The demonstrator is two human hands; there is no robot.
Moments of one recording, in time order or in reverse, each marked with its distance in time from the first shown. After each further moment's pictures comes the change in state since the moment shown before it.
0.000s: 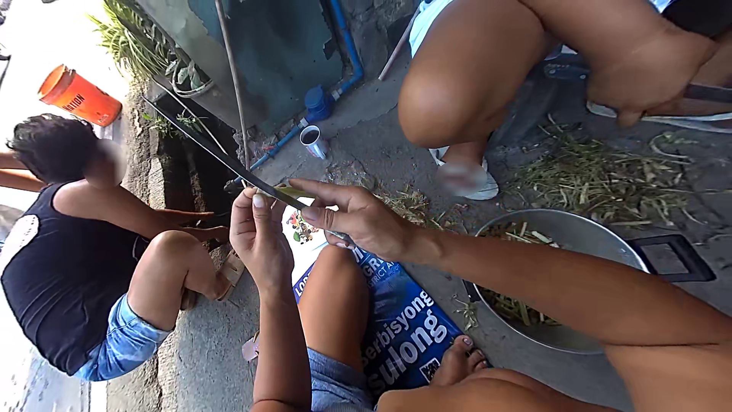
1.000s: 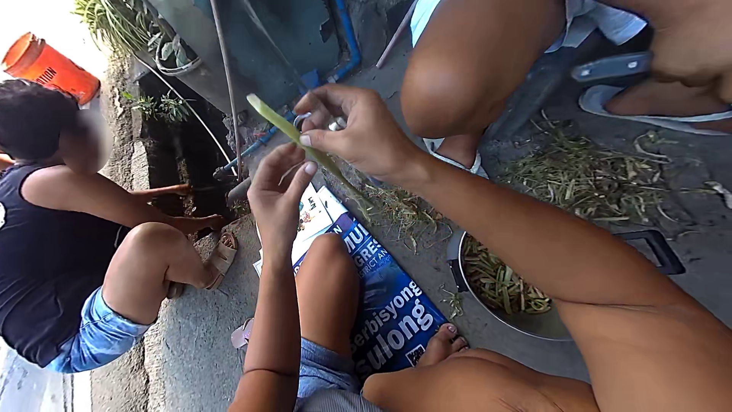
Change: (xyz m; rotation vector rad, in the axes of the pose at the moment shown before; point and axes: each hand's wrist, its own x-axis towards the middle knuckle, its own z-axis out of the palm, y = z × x) left_hand 0.013 -0.013 0.012 0.307 -0.281 -0.079; right_hand 0.053 -0.031 -0.039 -0.476 0.228 -0.290
